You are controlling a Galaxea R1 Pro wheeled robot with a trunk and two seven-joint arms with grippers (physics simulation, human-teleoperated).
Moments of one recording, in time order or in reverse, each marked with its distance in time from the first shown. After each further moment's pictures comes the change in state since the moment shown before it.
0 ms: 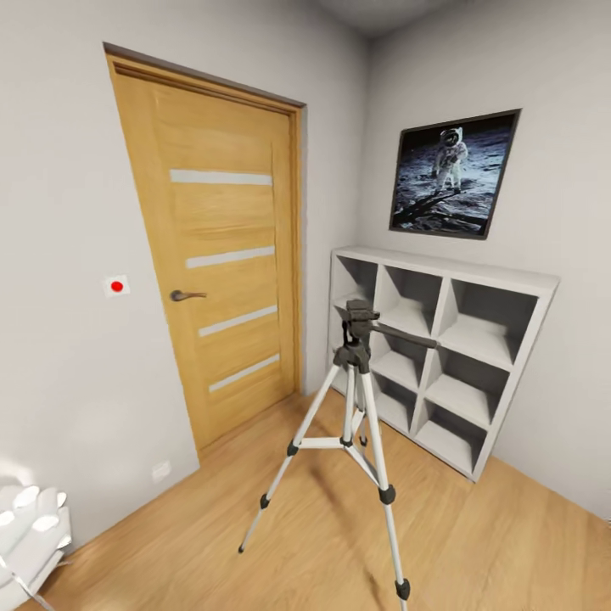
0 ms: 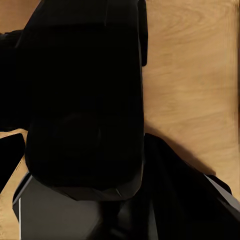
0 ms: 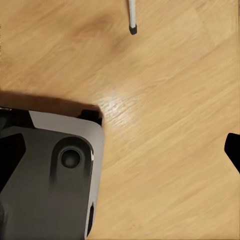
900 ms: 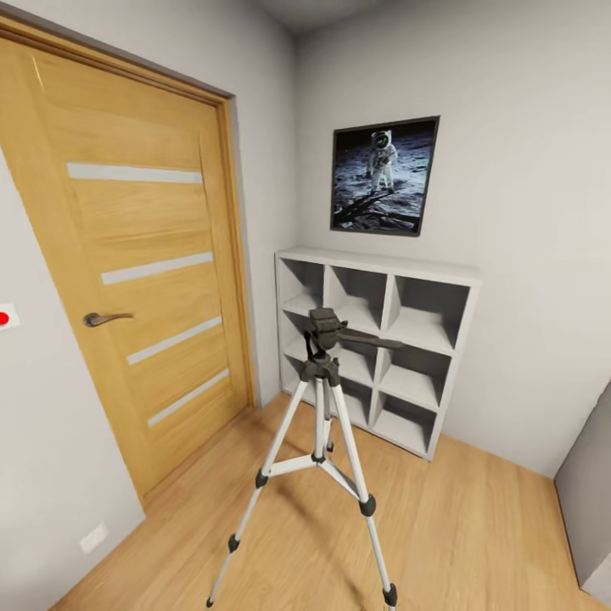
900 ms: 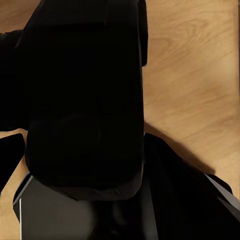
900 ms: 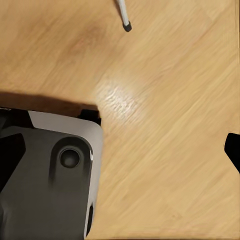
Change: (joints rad) left arm 0.000 0.000 0.000 0.000 -0.005 0.000 0.000; right arm 0.000 -0.001 0.000 0.000 0.000 0.000 0.000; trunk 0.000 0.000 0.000
